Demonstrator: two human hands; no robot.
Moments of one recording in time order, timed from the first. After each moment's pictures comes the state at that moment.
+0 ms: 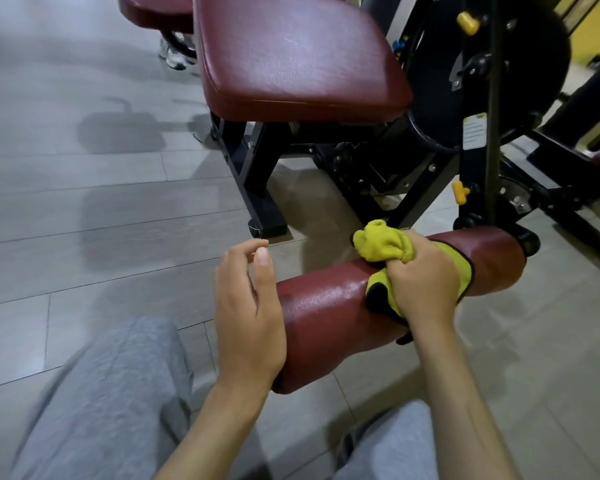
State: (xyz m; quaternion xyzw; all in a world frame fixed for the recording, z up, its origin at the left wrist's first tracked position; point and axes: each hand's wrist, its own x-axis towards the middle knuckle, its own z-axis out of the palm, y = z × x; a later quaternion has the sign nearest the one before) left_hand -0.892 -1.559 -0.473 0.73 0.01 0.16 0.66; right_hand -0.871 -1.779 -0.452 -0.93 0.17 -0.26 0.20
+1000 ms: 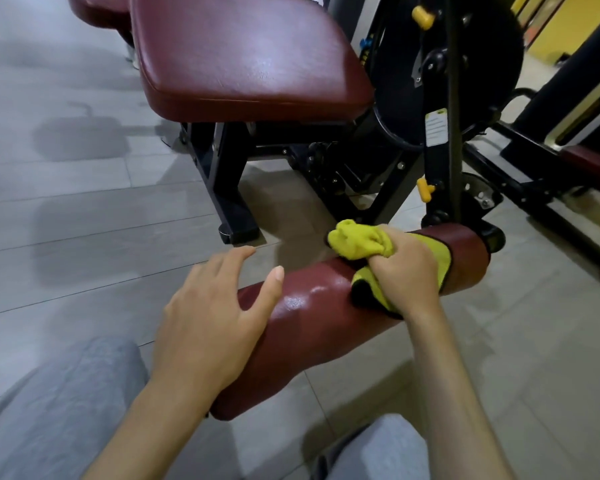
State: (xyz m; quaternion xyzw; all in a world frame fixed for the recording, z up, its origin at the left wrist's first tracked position) left_hand -0.880 -1.569 -0.456 0.92 -0.11 0.05 0.36; right_hand -0.861 -1.833 -0.450 -0.94 0.11 -0.24 0.22
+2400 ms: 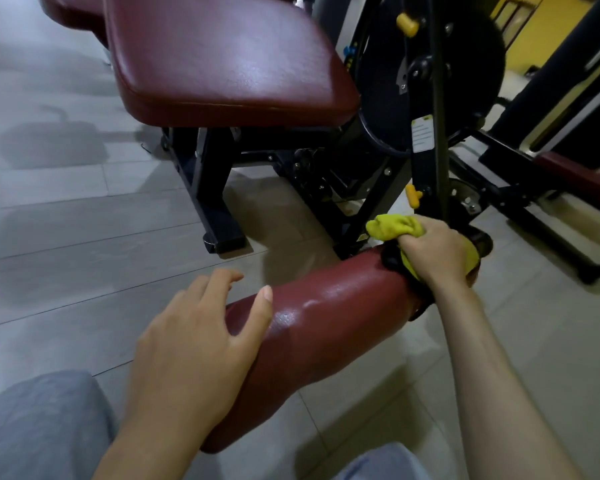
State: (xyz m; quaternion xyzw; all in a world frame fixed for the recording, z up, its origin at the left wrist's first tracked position) left_hand -0.884 -1.573 -0.450 0.93 -0.08 0.06 0.34; right_hand -0.829 -1.908 -0.434 -0.94 0.25 -0.19 0.14
